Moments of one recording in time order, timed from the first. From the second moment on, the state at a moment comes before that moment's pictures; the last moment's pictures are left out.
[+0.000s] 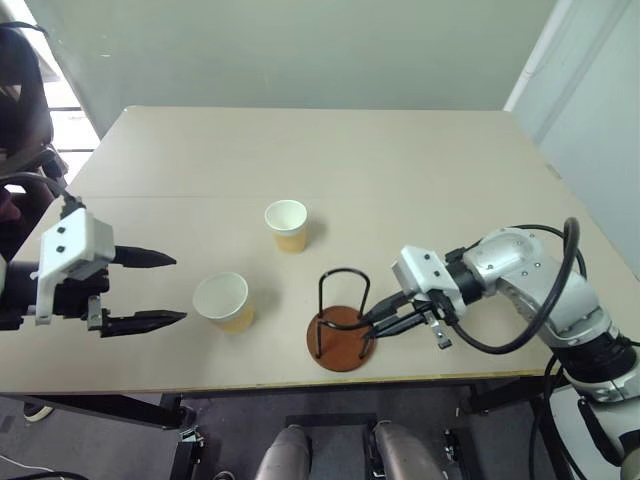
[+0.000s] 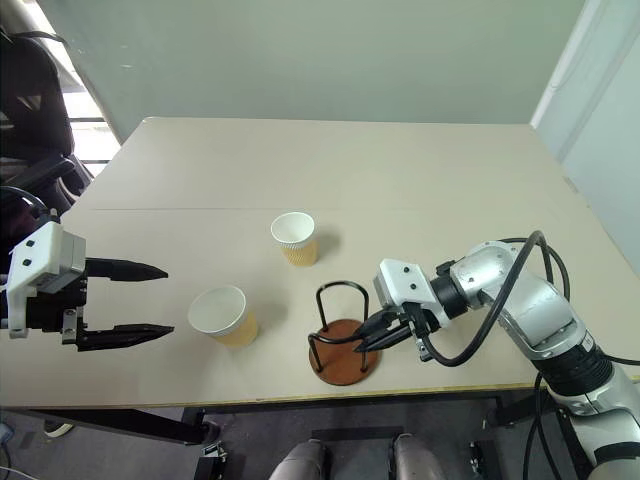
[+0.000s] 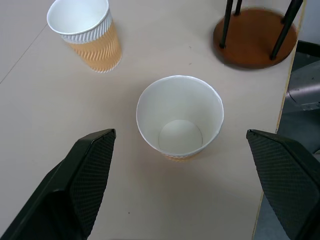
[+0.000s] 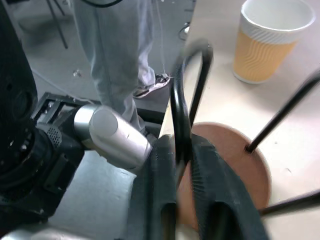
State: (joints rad) left arm 0.00 1.23 0.53 -0.21 -0.51 0.48 -1.39; right arm -0.67 -0.74 0.37 -0.36 0.40 0.58 1.40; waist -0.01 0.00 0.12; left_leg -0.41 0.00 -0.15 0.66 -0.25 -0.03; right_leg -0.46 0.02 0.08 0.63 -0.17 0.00
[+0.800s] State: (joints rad) left arm -0.12 1.23 0.41 -0.11 -0.49 0.42 -1.41; right arm -0.45 -1.19 -0.05 -0.41 0.42 0.53 1.46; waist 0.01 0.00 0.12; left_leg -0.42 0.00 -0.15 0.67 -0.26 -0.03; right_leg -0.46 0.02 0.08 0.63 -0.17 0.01
